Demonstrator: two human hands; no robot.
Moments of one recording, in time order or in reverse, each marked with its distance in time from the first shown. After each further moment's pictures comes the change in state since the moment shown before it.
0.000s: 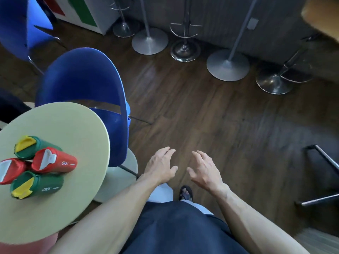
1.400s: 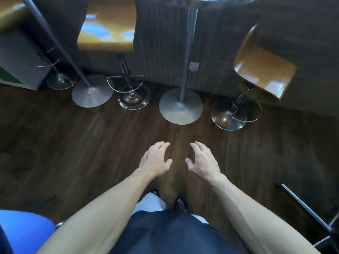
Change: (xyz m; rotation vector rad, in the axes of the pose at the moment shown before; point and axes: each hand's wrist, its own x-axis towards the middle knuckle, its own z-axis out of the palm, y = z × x) left_hand 0.501 0.280 -0.142 0.070 0.028 0.210; right_hand 0.419 0.192 -0.327 0.008 0.225 0.182
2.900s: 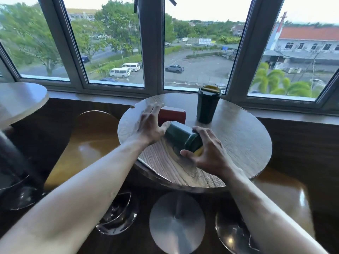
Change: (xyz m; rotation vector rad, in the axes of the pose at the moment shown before) left_hand 0.521 0.113 -0.426 -0.071 0.663 0.434; right_hand 0.485 -0.133 -0.338 0.088 0.563 -0.370
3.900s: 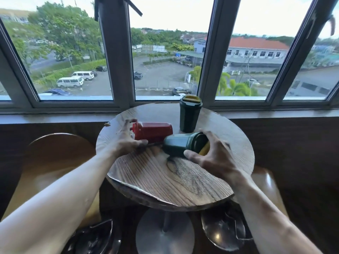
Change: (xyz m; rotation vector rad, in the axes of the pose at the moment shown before) left_hand 0.055 -0.082 0.013 -0.508 -0.419 -0.191; right_hand 0.011 -0.028 -0.027 -0.050 0.133 0.333
